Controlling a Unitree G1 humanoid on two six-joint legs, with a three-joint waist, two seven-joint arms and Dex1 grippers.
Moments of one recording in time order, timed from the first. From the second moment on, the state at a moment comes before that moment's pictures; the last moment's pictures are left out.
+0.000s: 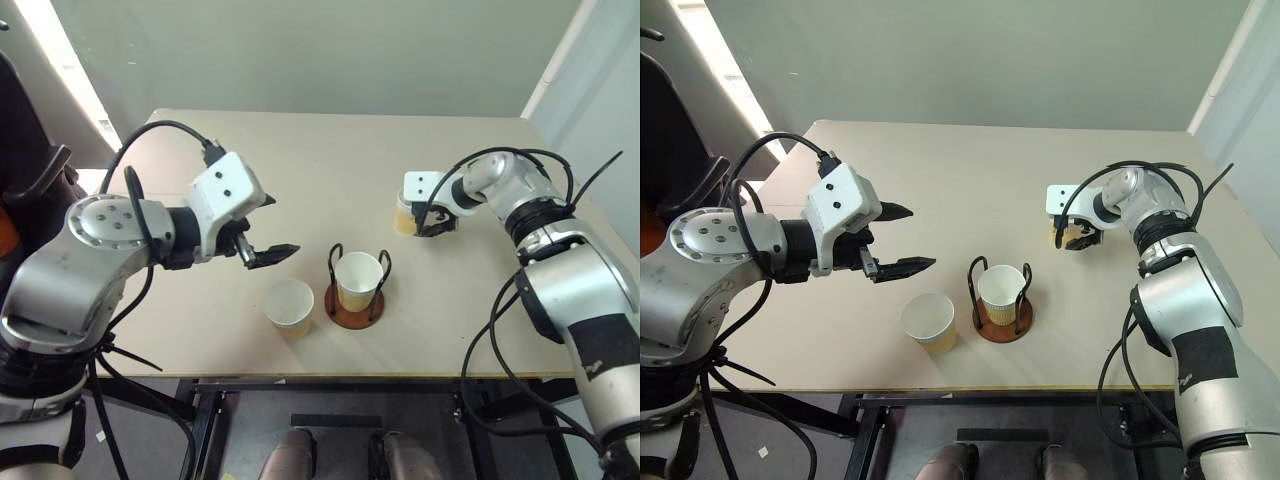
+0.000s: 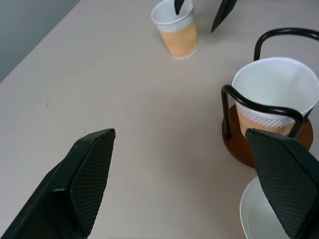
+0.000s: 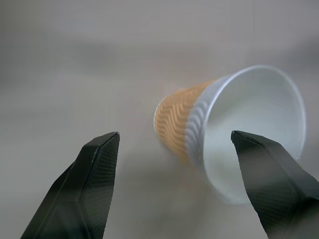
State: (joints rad) left arm -0.66 0.97 0.02 -0.50 -0.45 0.94 -0.85; right arm -1.43 -0.47 0.49 1.35 -0.45 -0.16 1.07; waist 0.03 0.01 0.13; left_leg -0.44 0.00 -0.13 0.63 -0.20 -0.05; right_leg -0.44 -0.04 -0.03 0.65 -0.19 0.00
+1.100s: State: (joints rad) left arm -0.67 1.01 -0.03 -0.45 -0.45 0.83 -0.92; right arm -1.36 -0.86 0.65 0.30 0.33 -0.03 1.61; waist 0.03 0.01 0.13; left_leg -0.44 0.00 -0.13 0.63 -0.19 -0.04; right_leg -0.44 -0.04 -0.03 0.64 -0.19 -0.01
